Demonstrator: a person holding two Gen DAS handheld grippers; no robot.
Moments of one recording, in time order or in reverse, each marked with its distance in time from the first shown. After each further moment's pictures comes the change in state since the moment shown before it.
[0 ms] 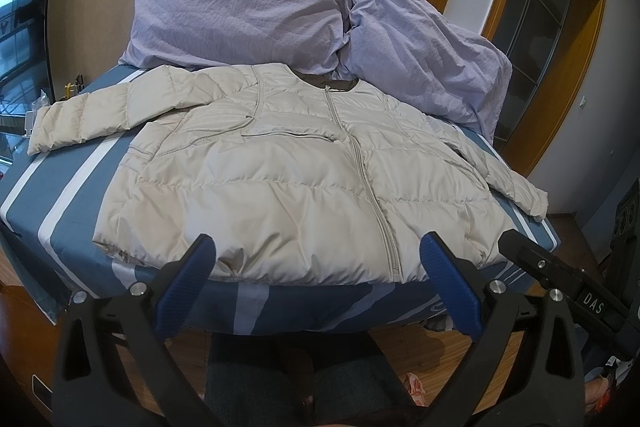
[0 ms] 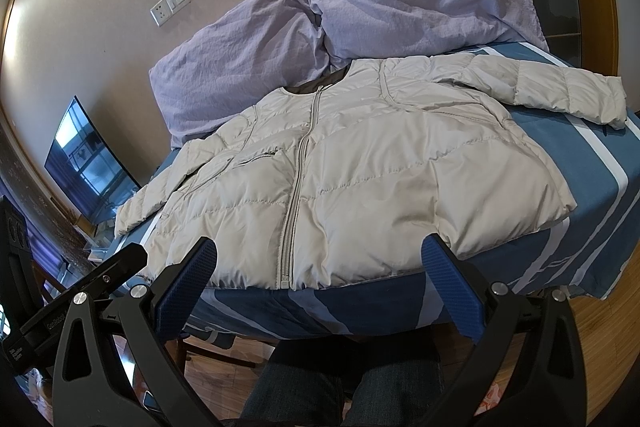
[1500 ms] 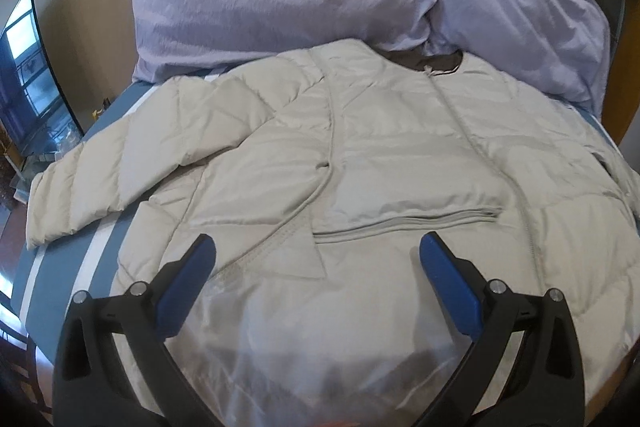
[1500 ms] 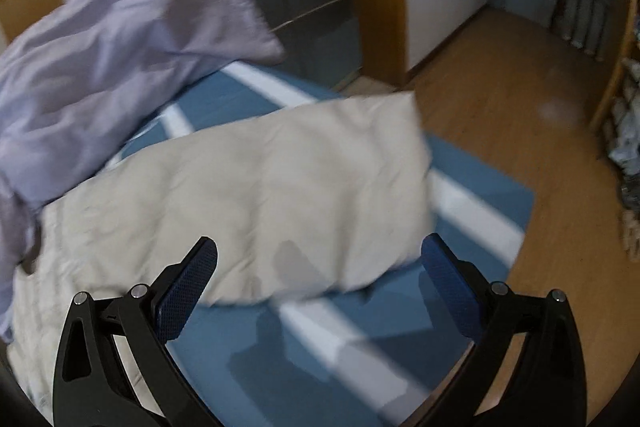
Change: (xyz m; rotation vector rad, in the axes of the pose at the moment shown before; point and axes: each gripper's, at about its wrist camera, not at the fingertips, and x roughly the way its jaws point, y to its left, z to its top) left arm 0.181 0.055 0.093 0.094 0.137 0.313; right arm 0.051 -0.315 0.145 0.464 -0.033 -0.747
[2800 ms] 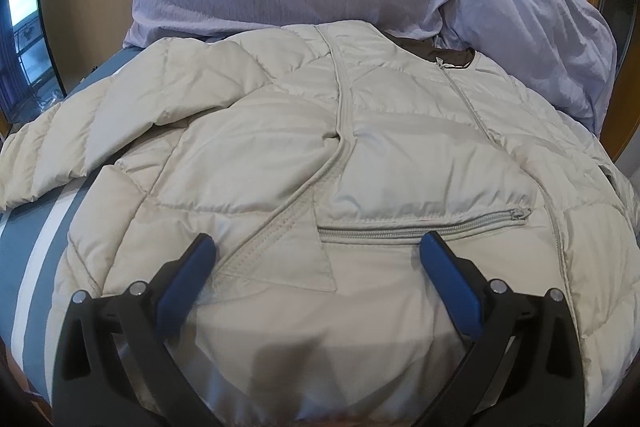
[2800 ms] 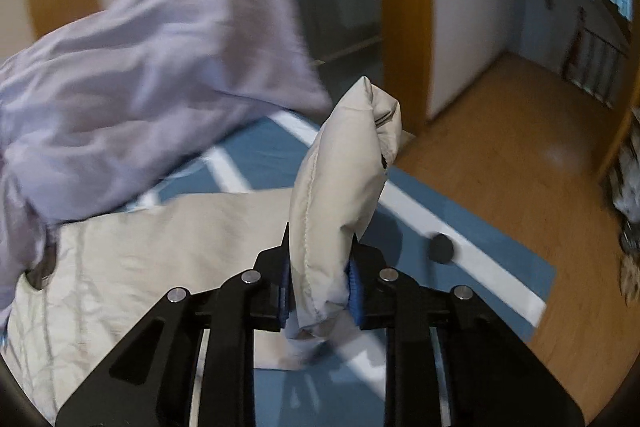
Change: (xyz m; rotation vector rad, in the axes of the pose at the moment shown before) left arm 0.033 0.011 -0.015 -0.090 0.013 -0.072; right arm -0.017 0.095 0.021 -0.105 -0.157 0.065
